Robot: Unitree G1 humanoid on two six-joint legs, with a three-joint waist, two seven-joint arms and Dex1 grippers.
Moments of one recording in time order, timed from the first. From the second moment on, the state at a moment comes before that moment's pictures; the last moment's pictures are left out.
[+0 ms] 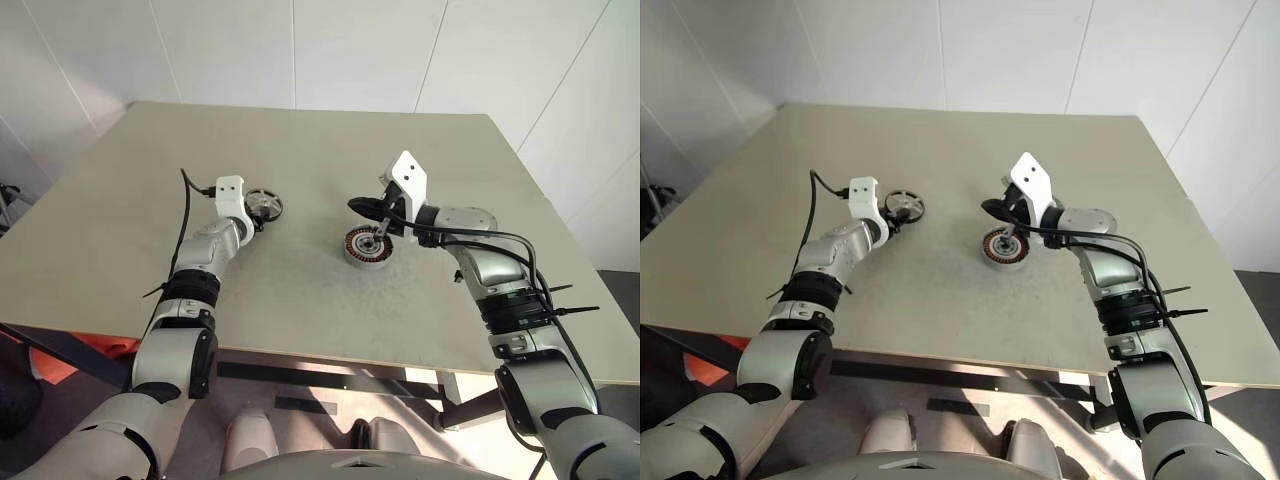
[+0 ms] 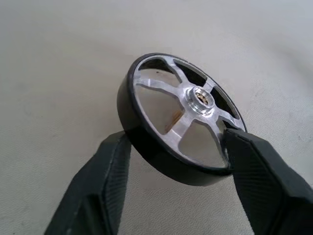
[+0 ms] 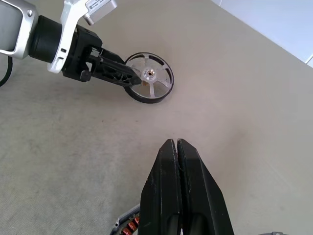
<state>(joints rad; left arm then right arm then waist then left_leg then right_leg) -0.81 0.15 0.20 0.73 -0.23 0.49 -0.17 -0.63 -0.44 0.12 0.23 0.16 0.27 0.87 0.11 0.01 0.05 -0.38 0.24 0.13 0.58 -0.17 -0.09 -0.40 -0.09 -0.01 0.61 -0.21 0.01</state>
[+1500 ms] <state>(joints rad) -0.79 0.08 0.38 0.70 -0.48 0.53 -0.15 -0.63 -0.44 0.13 0.24 0.13 0.26 0.85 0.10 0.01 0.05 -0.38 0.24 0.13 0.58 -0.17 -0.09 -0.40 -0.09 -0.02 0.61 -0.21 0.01</state>
